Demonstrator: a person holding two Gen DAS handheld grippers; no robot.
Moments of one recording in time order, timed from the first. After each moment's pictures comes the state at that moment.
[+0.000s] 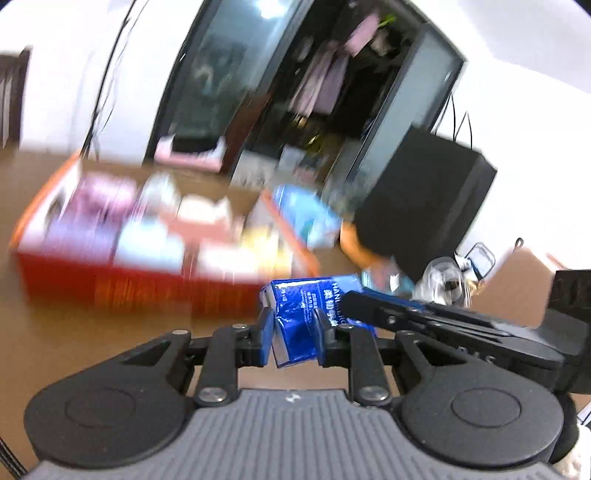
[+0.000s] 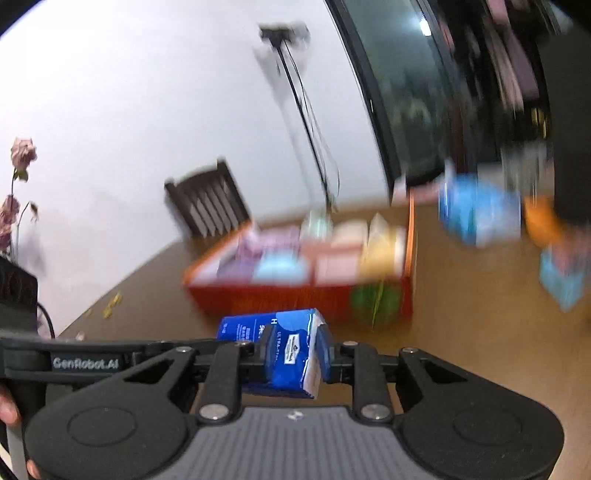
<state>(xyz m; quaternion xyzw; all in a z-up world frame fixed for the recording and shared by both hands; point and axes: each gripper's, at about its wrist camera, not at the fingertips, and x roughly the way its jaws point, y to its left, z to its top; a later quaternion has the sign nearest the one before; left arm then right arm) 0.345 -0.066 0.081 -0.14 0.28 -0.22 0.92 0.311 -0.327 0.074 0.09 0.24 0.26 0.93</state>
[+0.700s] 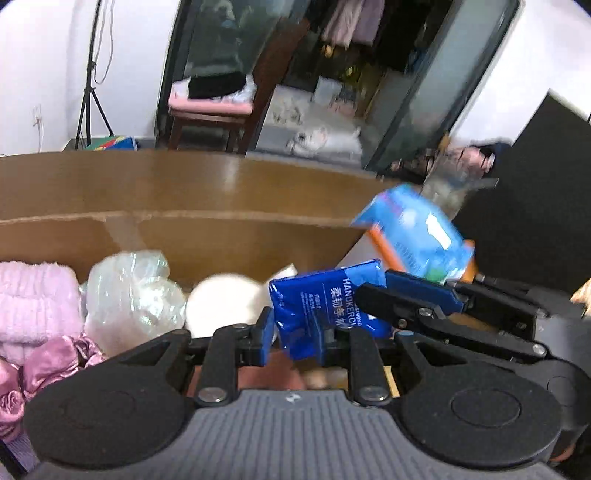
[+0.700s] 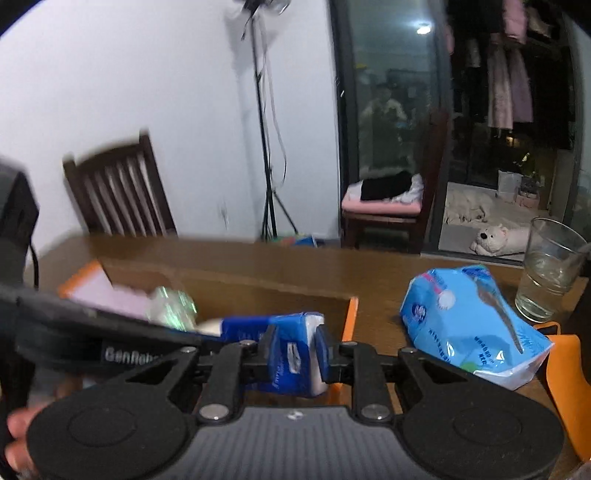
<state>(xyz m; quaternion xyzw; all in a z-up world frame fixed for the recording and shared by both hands) 0.622 -0.096 0.021 -0.09 0.42 -0.18 0.88 0.588 -0.294 0.049 -0.01 0.30 0.19 0.94</state>
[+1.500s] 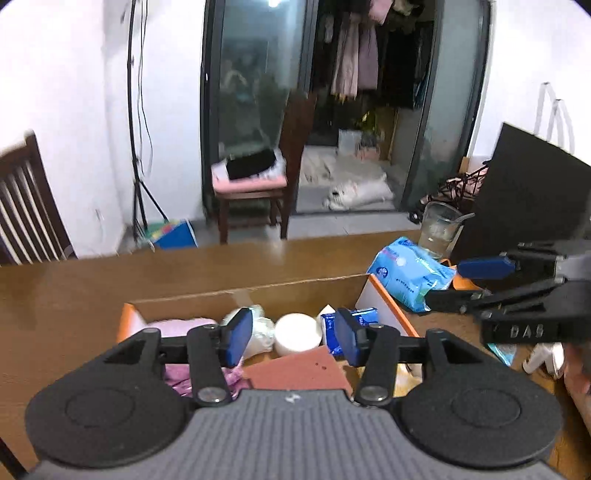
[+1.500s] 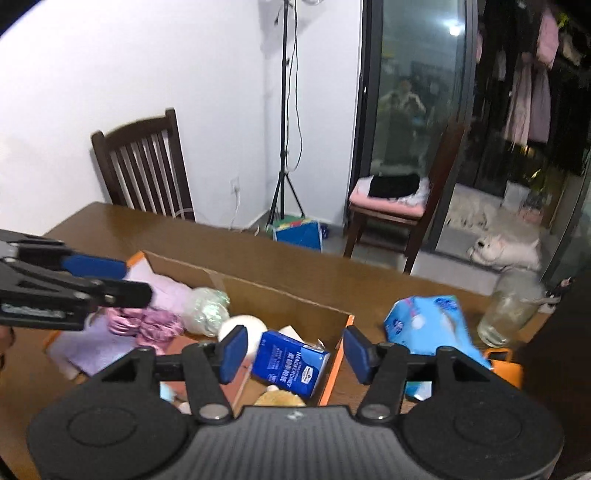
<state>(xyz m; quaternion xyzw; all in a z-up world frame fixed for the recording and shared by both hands) 0.486 -0.047 0.160 0.01 0.31 -0.12 0.94 0.517 -0.299 0.157 -0.06 0.32 0.20 0.93</state>
